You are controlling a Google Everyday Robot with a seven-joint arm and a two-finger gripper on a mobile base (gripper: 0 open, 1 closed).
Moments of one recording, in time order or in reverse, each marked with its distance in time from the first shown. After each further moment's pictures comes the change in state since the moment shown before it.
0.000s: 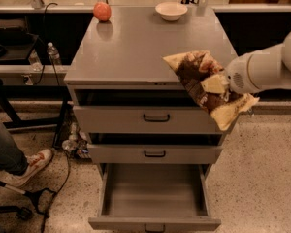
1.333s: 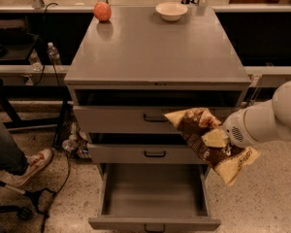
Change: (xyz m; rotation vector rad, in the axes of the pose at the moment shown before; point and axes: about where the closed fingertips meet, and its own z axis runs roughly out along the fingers) arm 0.140 0.058 0.015 -0.113 0.251 0.098
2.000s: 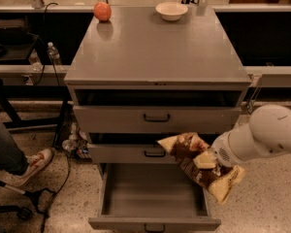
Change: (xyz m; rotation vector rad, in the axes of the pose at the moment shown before) arm 0.054 0.011 0.066 -0.096 0.104 0.001
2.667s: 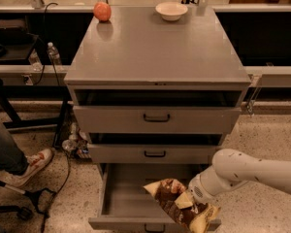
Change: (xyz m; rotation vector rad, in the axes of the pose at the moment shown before) arm 0.109 0.039 0.177 -0.235 0.198 0.063
